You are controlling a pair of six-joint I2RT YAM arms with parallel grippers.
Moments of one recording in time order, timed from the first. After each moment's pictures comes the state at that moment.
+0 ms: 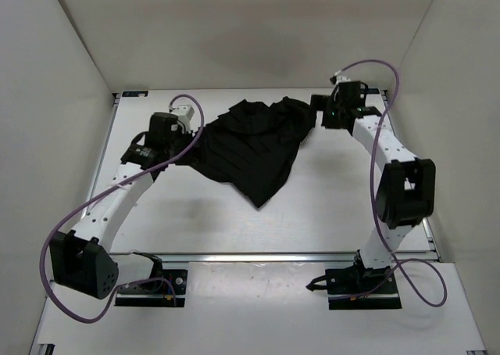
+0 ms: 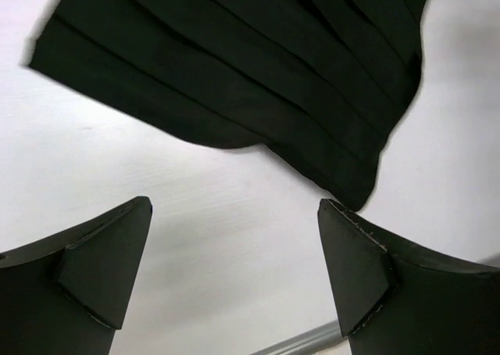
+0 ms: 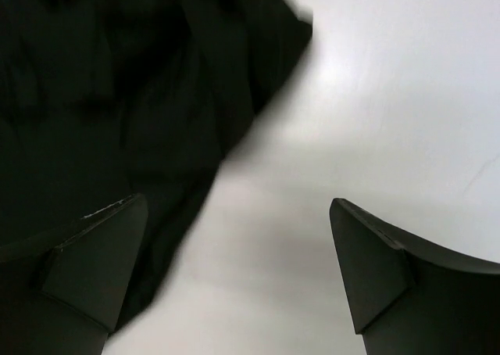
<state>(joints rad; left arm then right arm) -0.29 1.26 1.13 -0.59 0.12 -0.27 0.12 1.81 1.53 -0.40 -0.12 0.16</state>
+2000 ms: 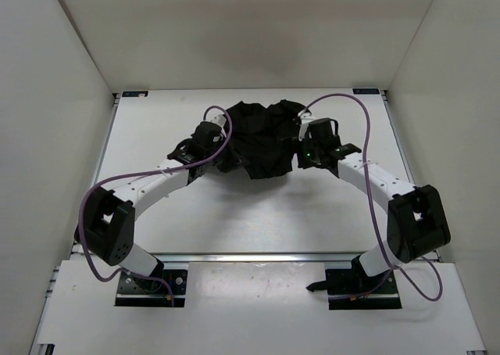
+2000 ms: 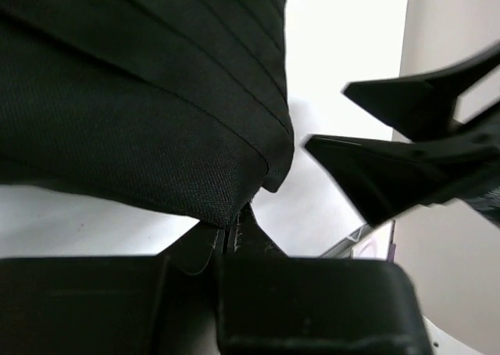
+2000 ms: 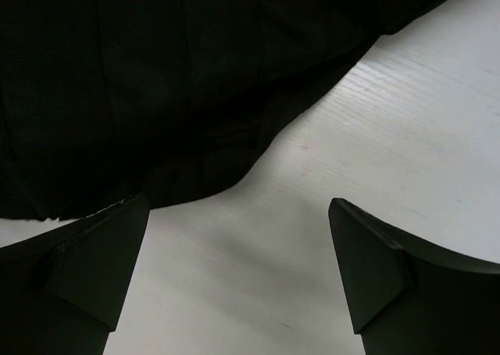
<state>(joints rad) -0.55 1.52 1.02 -0.13 0.22 -0.87 0.39 1.49 1.02 -0.27 -0.17 0.11</state>
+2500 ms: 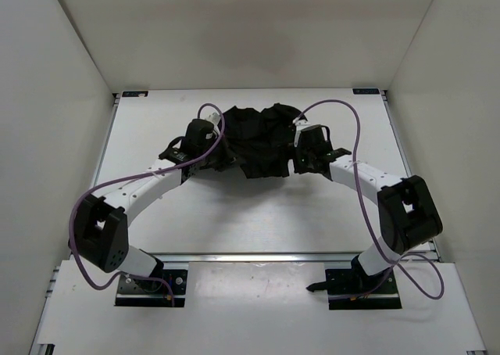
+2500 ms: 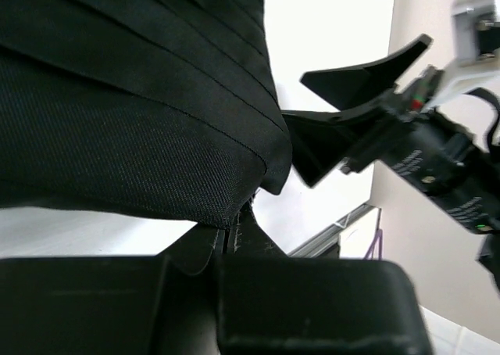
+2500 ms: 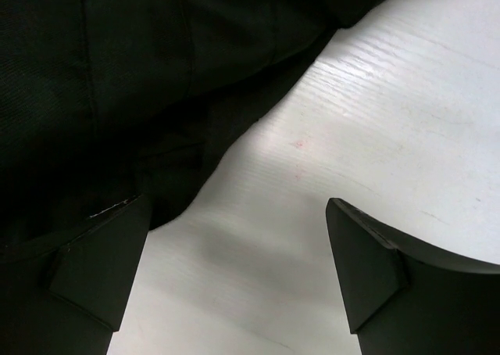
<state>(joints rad) -0.52 1.46 1.03 -0.21 0.27 -0.87 0.42 1.57 0.98 -0.21 -0.10 0.13</state>
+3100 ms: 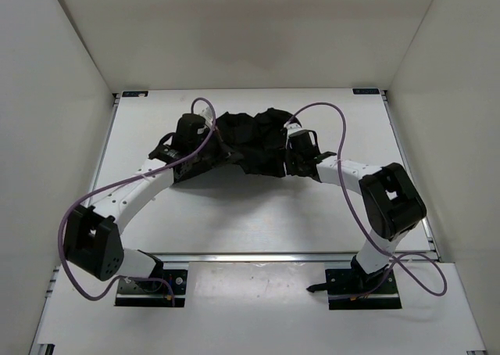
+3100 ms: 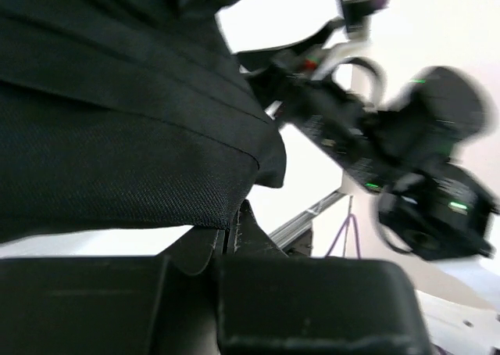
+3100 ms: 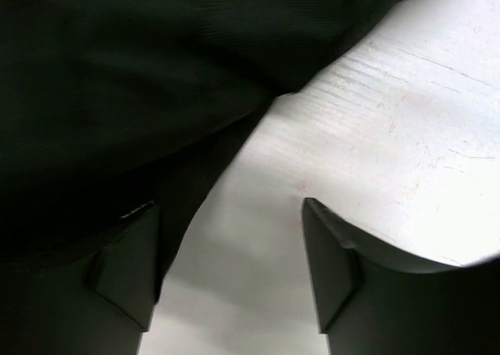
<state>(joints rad) -0.48 1.41 1.06 -0.26 0.35 -0.90 0.49 1.70 0.98 -0.06 0.03 0.13</state>
